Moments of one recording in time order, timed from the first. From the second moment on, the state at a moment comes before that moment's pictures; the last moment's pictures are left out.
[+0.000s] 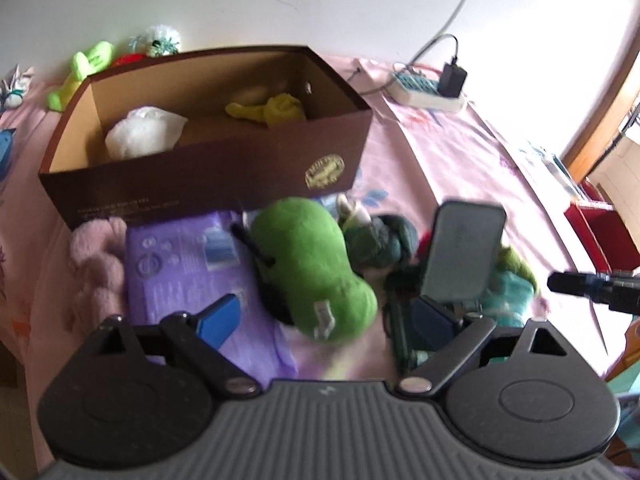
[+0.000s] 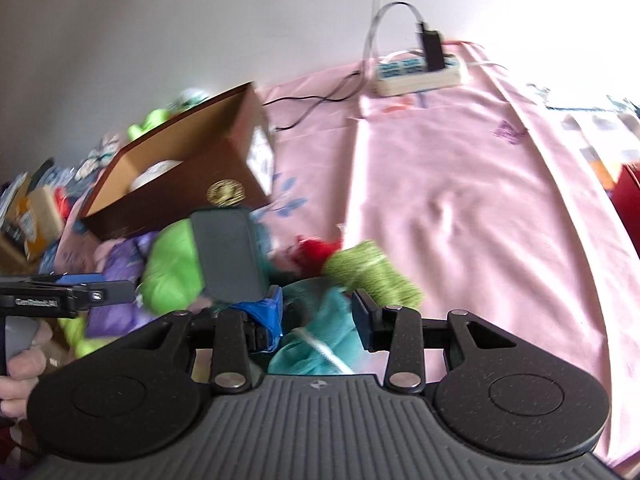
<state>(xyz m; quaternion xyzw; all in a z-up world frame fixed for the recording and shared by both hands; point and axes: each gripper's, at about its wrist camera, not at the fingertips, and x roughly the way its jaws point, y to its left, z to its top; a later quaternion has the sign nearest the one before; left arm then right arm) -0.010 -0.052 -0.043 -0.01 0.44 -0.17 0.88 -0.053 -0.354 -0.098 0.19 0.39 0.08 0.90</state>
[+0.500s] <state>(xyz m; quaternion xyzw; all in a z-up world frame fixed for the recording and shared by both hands) 0.033 -0.077 -0.063 0.06 0.43 -0.22 0.88 -0.018 -0.394 -0.130 0.29 0.41 0.06 0.86</state>
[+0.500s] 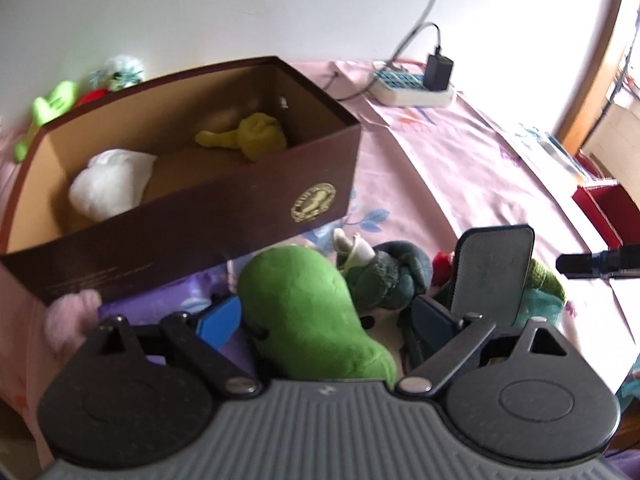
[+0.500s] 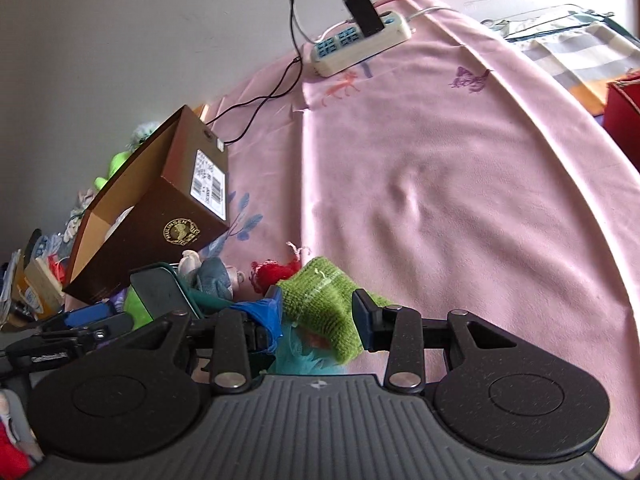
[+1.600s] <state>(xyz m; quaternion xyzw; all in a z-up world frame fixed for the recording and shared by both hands) 0.027 -0.088 -0.075 0.13 0.38 -0.17 0.90 -0.018 -0.408 -0.155 0.37 0.38 0.05 0.84</state>
